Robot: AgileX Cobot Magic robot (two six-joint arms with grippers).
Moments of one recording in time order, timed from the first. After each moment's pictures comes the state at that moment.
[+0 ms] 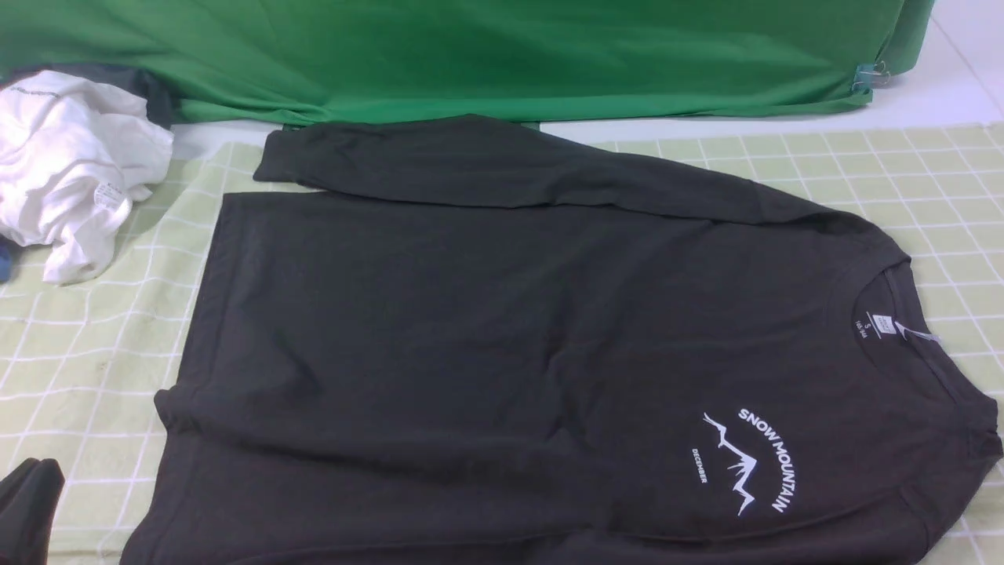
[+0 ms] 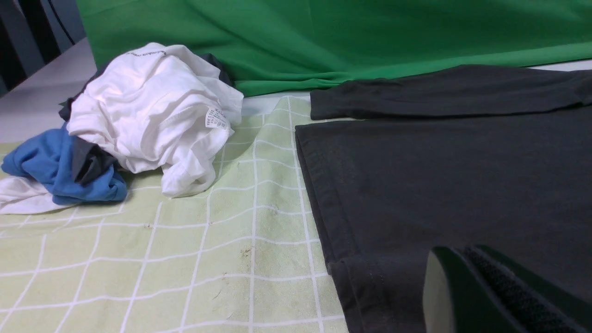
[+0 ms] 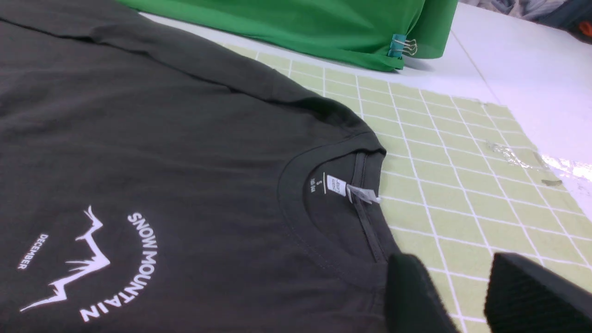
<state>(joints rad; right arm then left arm) 0.03 0.00 0.01 0.14 0.25 -0.27 0.06 0.00 0.00 -0.08 0.23 0.19</state>
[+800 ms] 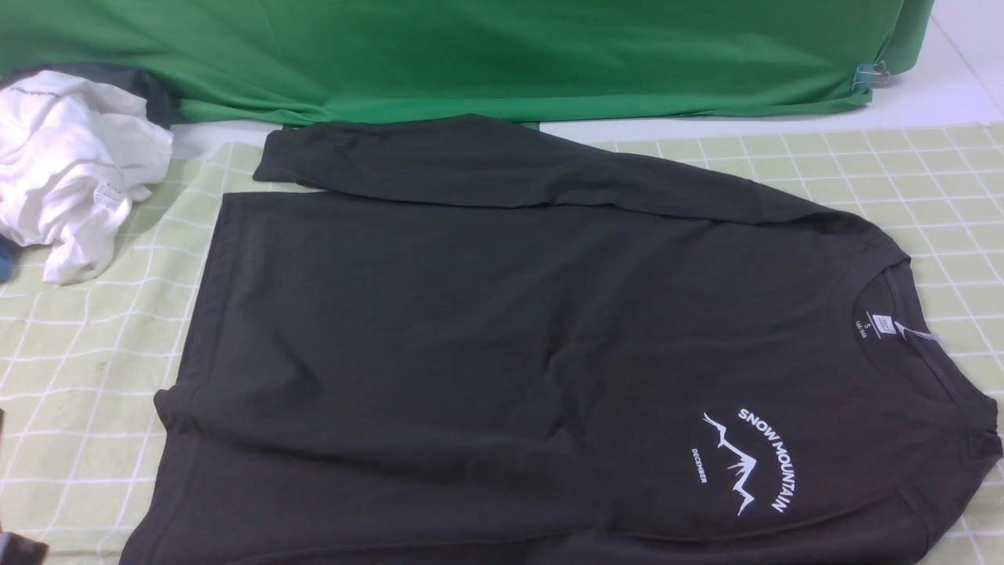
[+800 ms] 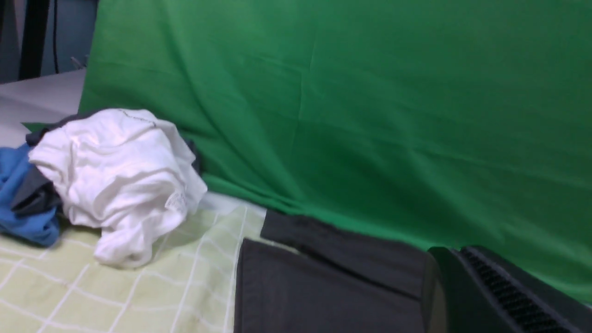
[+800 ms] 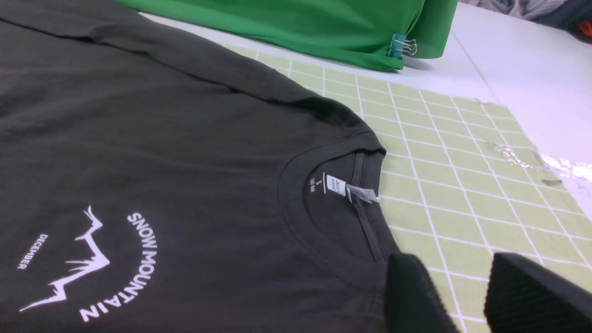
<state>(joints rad) 0.03 0.00 0.01 0.14 0.25 -0.27 0.06 0.00 0.00 -0.40 -0.06 0.08</state>
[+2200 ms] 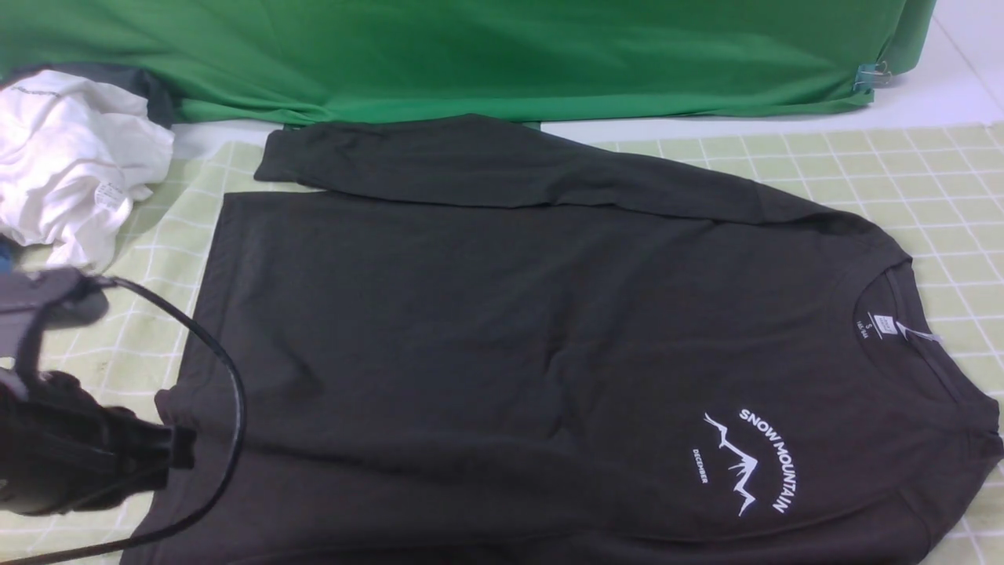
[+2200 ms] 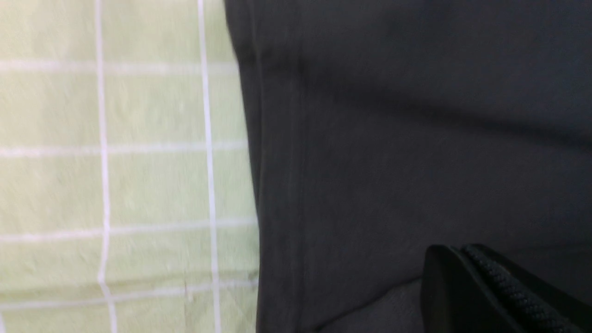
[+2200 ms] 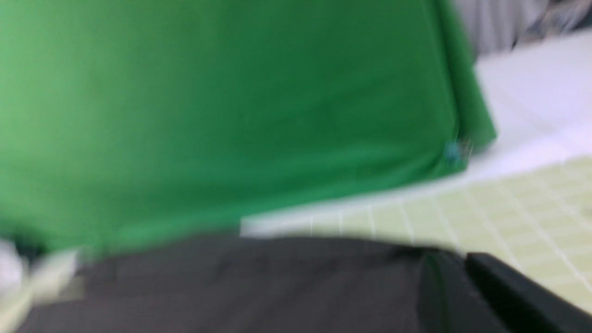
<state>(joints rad) 0.12 0.15 -0.32 0.19 0.29 0.17 0.06 1.06 -0.62 -0.24 0.83 0.13</state>
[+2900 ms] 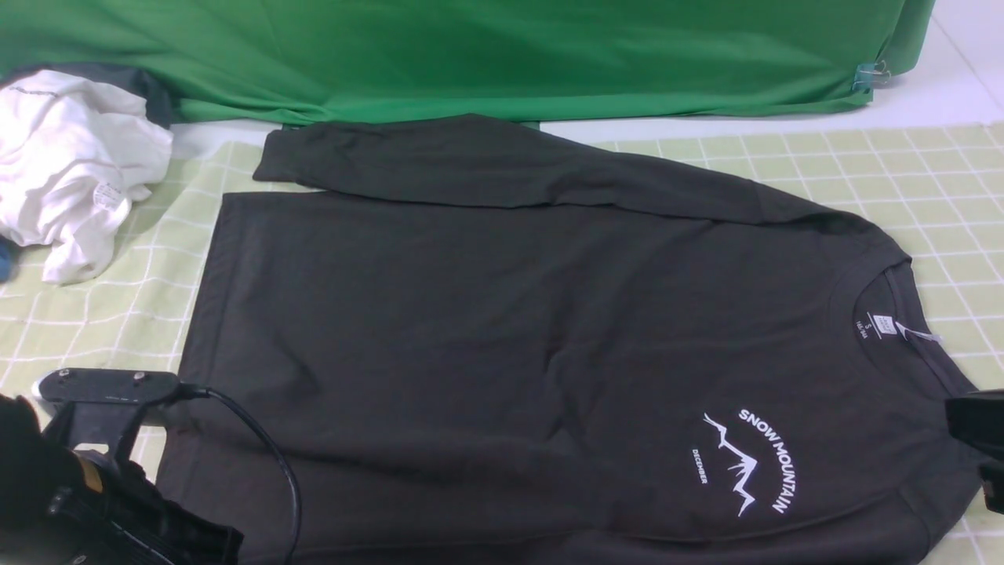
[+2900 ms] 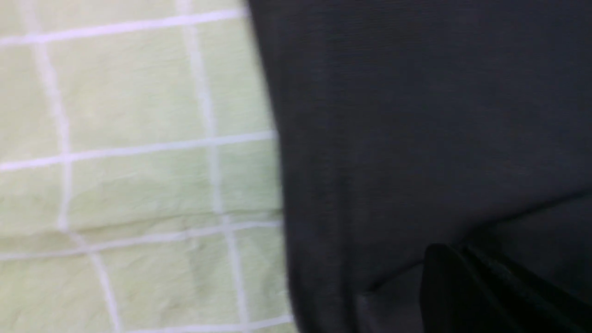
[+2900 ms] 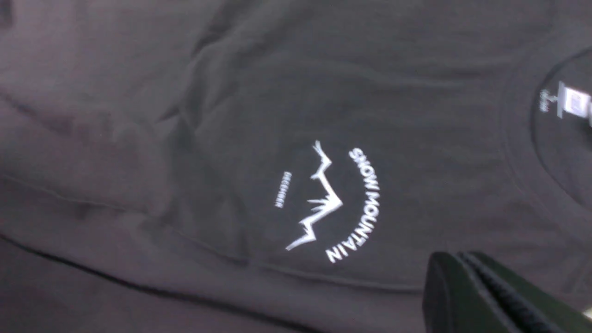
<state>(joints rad) 0.38 0.76 -0.62 0.19 0.67 -0.01 -0.14 1.19 -0.49 0.00 0.74 -0.12</state>
